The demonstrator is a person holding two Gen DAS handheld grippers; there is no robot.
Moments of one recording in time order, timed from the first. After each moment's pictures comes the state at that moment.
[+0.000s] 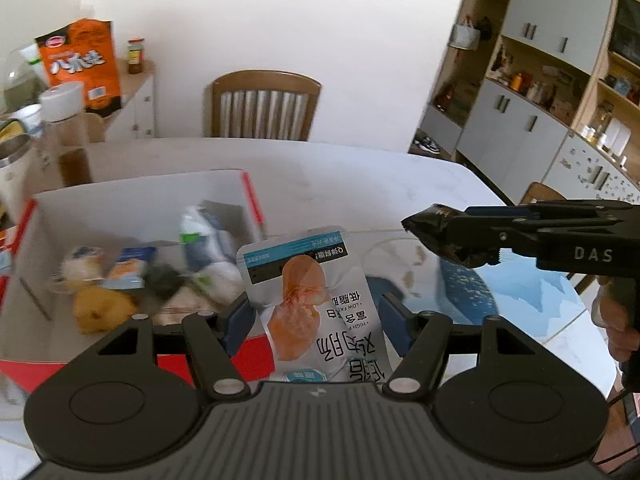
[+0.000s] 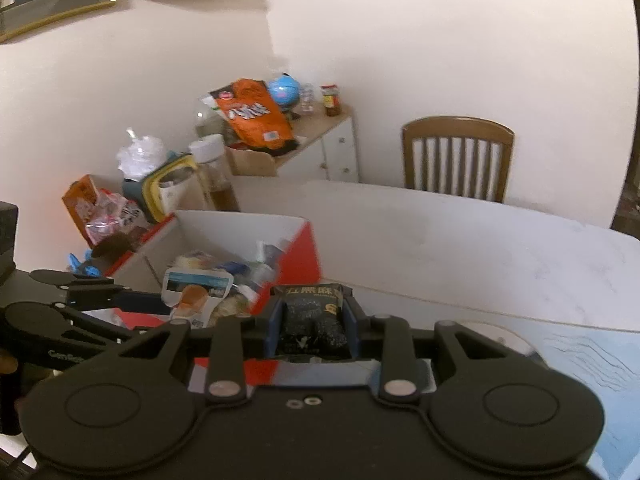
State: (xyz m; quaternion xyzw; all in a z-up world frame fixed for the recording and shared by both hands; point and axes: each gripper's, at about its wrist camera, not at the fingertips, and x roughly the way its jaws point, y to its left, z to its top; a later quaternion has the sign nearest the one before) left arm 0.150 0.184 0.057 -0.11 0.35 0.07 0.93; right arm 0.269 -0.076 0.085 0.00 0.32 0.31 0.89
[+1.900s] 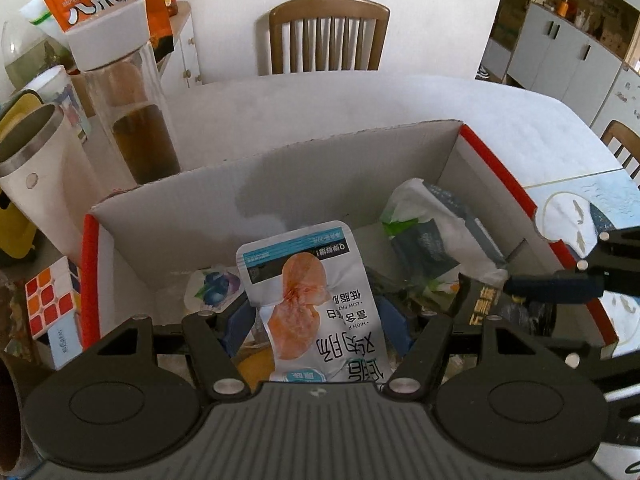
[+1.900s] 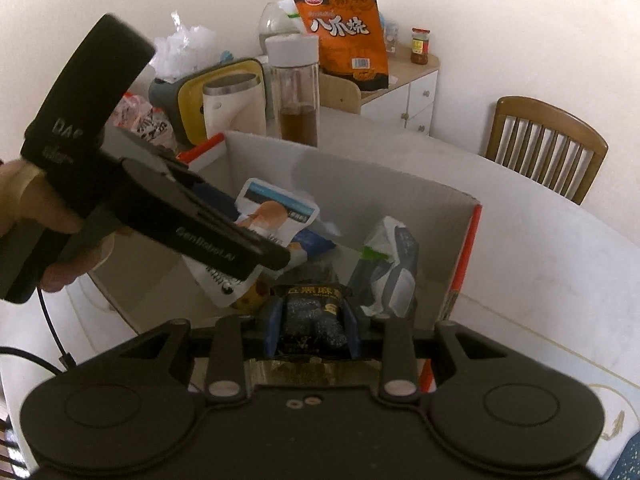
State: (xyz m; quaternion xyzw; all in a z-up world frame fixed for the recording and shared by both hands) left arm 0.221 0.365 -0.007 -0.05 0.47 0.10 0.88; right arm 0.316 0.115 0.014 -0.12 0.37 0.36 0.85
